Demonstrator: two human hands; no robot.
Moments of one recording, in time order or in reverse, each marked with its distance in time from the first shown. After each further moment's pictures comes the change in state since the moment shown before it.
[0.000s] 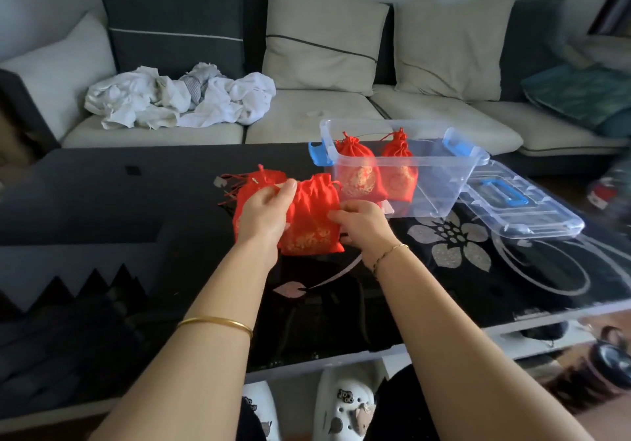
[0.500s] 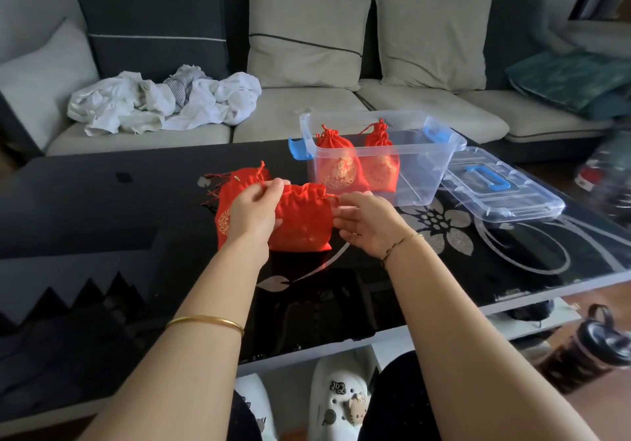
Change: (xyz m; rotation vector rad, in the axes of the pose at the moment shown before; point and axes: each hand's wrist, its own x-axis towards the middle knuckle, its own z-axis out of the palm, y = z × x) left_hand -0.011 -0.001 0.017 -0.004 0.016 0.064; right_hand -0.007 -0.004 -0.039 0.281 -0.047 0.269
